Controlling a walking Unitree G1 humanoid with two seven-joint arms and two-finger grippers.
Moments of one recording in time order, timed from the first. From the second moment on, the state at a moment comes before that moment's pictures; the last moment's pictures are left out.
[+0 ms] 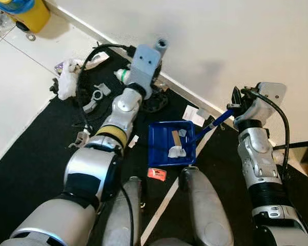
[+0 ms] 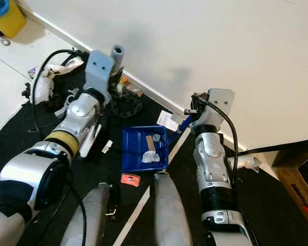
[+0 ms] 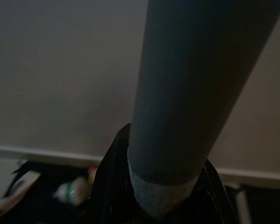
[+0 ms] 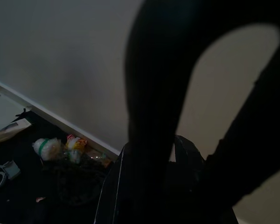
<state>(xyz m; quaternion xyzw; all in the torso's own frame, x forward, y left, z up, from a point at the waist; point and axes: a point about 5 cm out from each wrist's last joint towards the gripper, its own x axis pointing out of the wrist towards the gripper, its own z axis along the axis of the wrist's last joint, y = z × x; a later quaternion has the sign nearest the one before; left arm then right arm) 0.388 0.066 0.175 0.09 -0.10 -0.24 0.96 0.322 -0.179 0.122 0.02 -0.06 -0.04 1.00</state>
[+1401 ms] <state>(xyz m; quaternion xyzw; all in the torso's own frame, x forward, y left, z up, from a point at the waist) 0.398 0.155 0.195 0.27 -0.11 -0.18 0.94 0.309 -0.176 0.128 0.05 -0.09 0.00 0.99</state>
